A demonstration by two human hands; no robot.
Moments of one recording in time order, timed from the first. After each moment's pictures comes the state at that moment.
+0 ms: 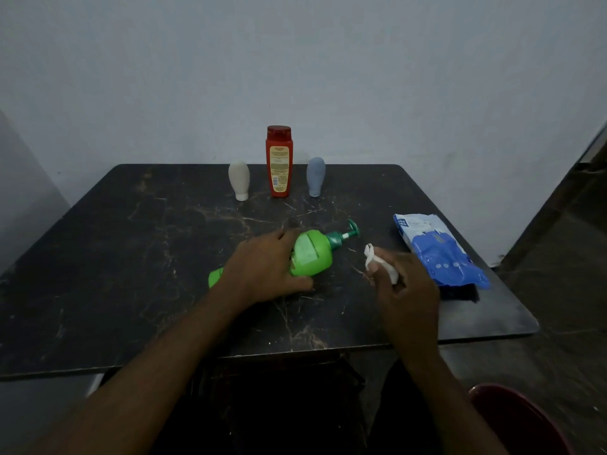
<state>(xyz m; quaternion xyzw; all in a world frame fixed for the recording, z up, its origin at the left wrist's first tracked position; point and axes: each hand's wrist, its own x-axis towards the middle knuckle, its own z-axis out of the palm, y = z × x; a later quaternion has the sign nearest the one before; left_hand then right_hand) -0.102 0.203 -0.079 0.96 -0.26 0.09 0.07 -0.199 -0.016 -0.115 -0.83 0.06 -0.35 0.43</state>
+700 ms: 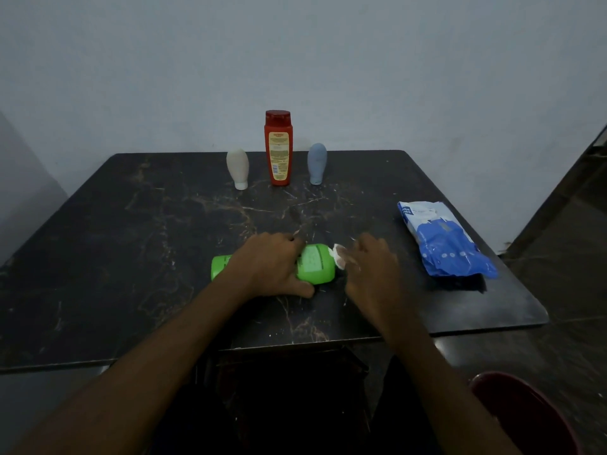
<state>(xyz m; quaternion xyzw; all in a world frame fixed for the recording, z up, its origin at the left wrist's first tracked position) -0.095 0.194 -0.090 0.94 -0.33 0.07 -0.05 -0.166 0.001 -0.106 -0.98 -0.02 -0.14 0.15</state>
